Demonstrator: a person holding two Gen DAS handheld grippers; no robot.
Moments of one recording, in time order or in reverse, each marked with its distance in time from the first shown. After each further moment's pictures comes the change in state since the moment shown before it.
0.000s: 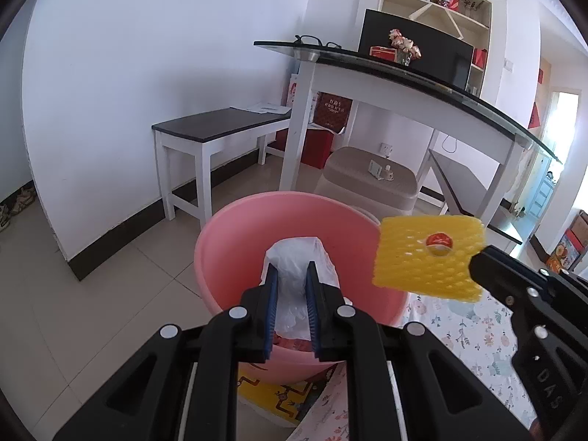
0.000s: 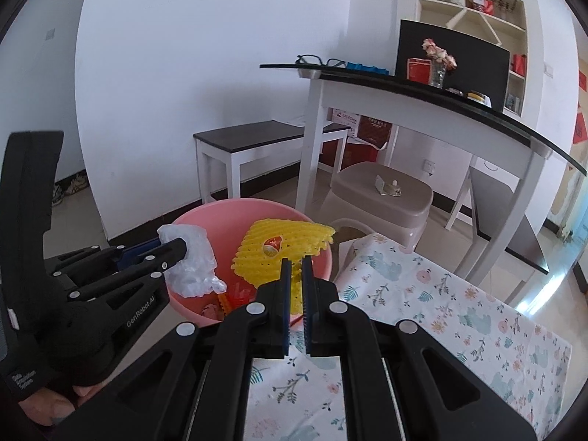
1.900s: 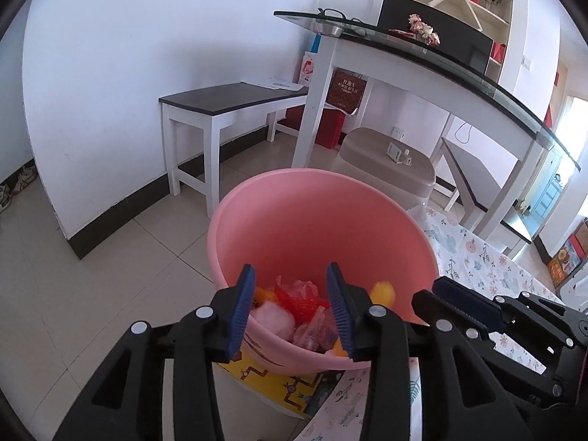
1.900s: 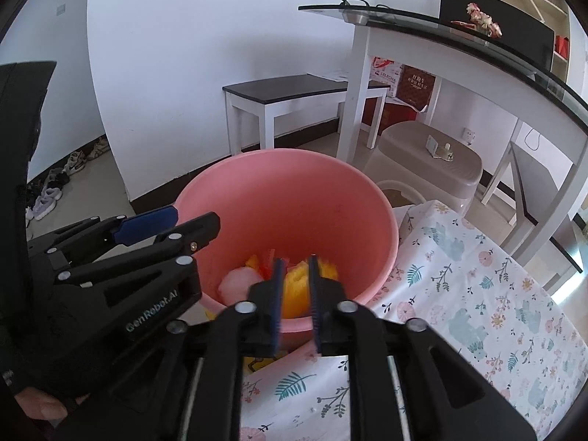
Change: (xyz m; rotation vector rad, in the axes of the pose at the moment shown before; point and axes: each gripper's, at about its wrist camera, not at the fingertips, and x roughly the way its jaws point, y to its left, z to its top) left arm 0.028 0.017 0.001 -0.052 0.083 0.014; right arm 0.055 0.021 -0.006 -0.014 0.165 0.131
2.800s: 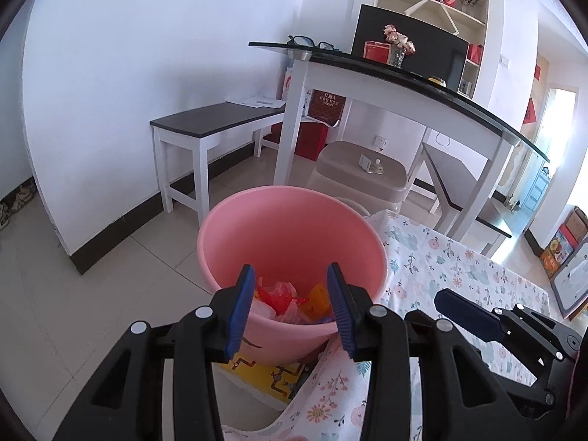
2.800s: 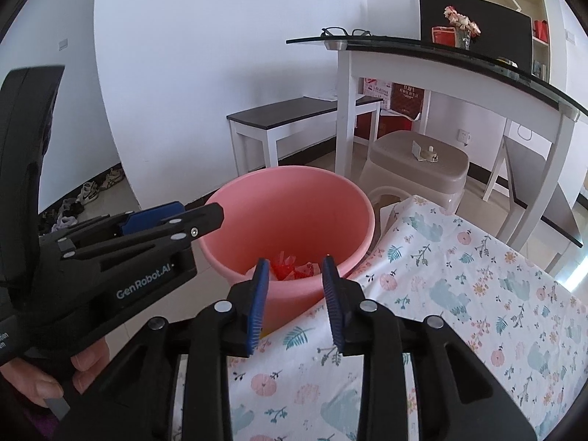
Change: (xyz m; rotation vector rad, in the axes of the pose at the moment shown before) left arm -0.068 -0.028 -0.007 0.059 -0.054 -0.026; right arm -0.069 -0.011 -0.027 0.070 -0.090 0.043
